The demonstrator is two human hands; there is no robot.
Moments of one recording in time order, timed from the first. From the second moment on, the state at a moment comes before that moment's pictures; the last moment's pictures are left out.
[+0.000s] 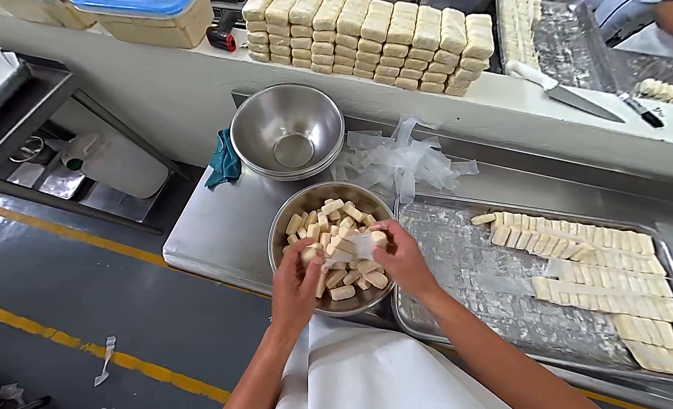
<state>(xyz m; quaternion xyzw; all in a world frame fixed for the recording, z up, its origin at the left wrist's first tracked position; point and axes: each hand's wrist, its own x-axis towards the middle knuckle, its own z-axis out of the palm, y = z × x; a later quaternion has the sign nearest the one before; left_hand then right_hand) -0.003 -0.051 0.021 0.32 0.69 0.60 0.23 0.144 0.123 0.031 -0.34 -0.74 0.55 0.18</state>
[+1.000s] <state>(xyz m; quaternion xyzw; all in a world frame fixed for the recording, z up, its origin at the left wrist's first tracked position) 0.001 -0.045 -0.002 0.26 0.67 0.56 0.42 0.130 0.131 0.027 -0.20 -0.81 0.55 0.01</state>
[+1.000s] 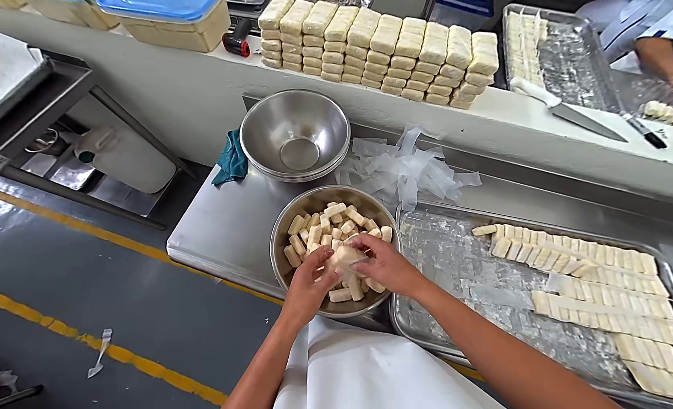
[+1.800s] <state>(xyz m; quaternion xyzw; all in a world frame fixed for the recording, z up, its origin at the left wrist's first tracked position) 0.010 -0.049 0.025 0.39 0.66 0.59 0.26 0.119 0.099 0.043 -0.14 -0.80 0.57 0.10</state>
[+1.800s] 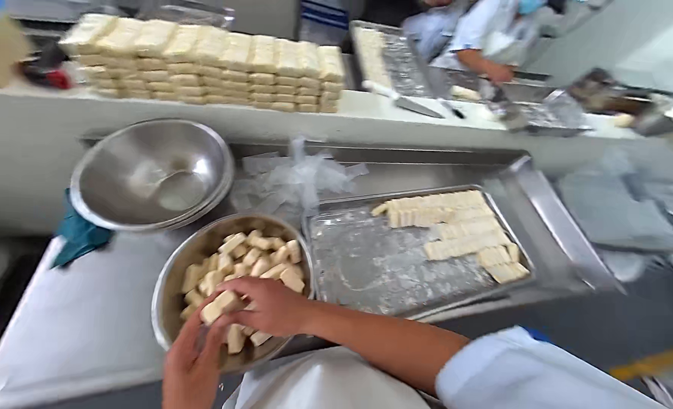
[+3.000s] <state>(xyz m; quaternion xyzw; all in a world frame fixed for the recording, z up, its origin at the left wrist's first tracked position) -0.002 -0.015 -0.012 0.48 0.81 0.28 0.19 0.110 0.144 0.106 -0.14 -0.72 0.54 0.40</state>
